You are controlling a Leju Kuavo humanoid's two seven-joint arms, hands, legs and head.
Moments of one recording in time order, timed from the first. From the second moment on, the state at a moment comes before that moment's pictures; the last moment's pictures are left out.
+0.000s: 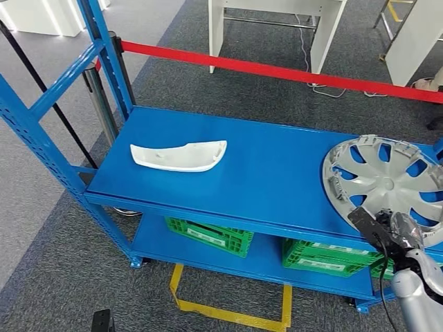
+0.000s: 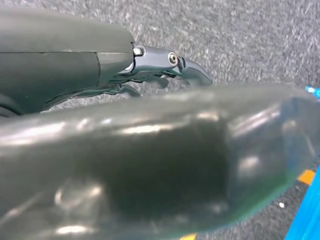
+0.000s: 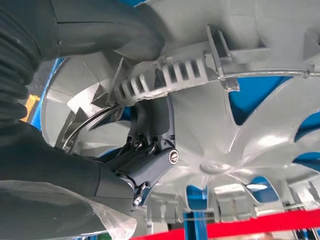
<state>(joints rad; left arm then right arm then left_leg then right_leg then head) -0.08 -0.23 1.04 -0.25 -0.60 0.14 -0.49 -0.16 -0.30 0.02 -1.17 0.87 -0.01 0.13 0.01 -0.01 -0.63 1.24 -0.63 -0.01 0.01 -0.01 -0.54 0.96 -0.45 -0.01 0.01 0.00</state>
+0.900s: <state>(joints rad) -0.08 -0.22 1.04 -0.25 -0.66 0.17 -0.52 -0.01 -0.29 -0.04 -1.28 1.23 -0.49 -0.04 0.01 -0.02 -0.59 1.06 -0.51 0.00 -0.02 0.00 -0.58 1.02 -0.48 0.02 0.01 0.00</state>
